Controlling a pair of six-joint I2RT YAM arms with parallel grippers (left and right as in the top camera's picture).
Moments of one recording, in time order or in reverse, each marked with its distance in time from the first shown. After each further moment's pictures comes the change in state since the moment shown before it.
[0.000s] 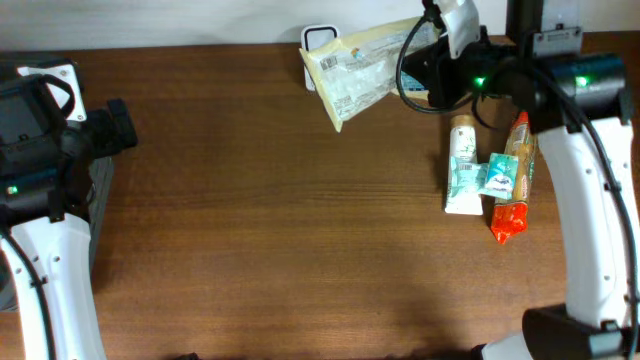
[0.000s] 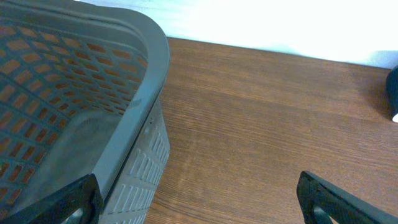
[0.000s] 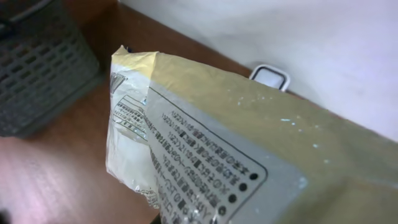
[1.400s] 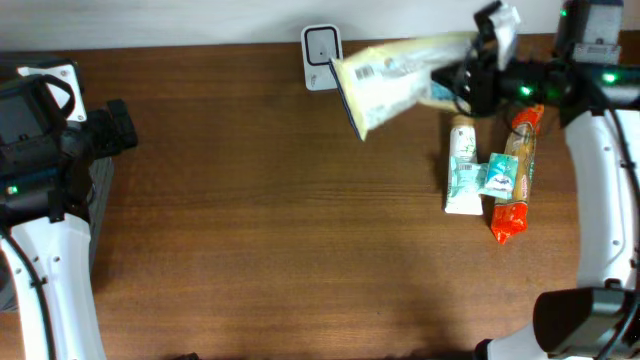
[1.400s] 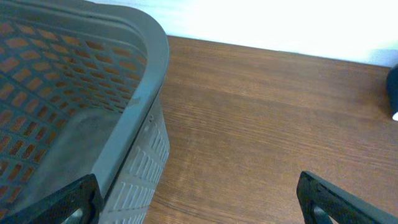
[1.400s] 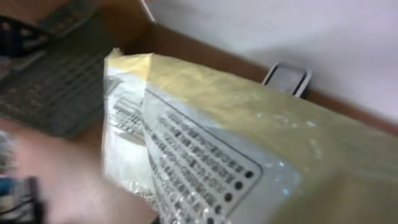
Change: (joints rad) left arm 0.000 0.000 0.000 -0.006 0.000 0.000; right arm -0.227 0.028 -0.231 0.176 -0.346 -0.088
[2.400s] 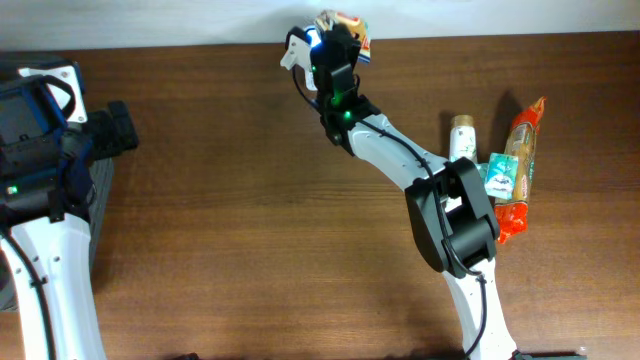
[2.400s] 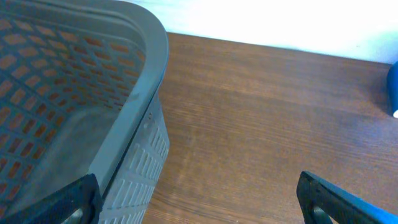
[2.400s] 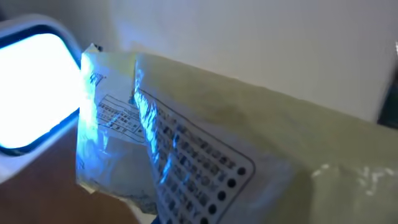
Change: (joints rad) left arm 0.000 0.000 0.000 -0.011 0.000 0.000; right arm 0.573 0.627 -0.005 1.304 1.543 -0.935
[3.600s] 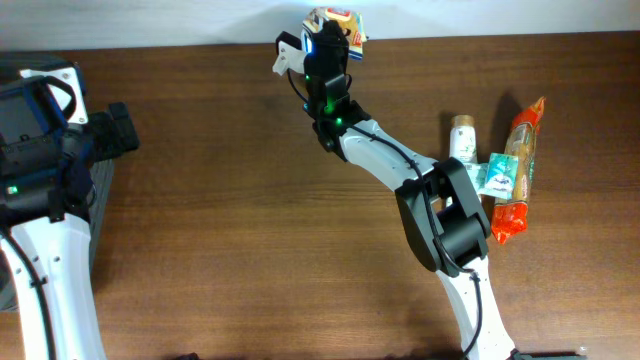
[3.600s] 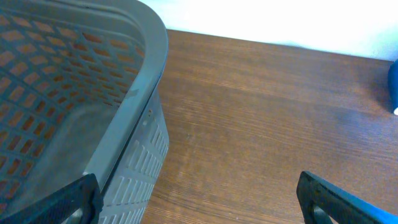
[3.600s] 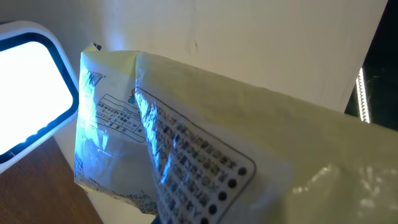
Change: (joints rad) left arm 0.000 0.000 0.000 -0.009 0.000 0.000; right arm 0.028 0.035 0.000 0.104 0.010 -0.172
